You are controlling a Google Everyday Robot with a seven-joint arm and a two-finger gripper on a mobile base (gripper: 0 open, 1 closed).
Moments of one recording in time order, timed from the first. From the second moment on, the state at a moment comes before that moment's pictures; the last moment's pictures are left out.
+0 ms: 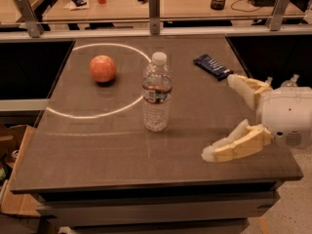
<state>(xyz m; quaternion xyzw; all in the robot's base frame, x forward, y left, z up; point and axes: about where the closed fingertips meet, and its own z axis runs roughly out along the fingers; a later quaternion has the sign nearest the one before) 0.409 -0.121 0.936 -0.45 0.68 0.27 0.51</state>
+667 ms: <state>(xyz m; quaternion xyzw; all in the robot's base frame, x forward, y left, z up) 0.419 -0.094 0.891 -0.44 0.67 0.30 0.52</state>
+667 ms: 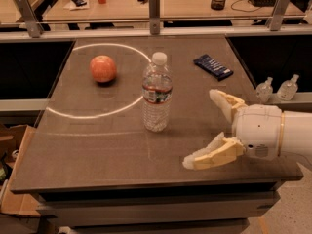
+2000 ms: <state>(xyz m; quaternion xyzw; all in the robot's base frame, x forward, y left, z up) 0.495 -0.054 0.882 -0.44 0.64 0.32 0.54</state>
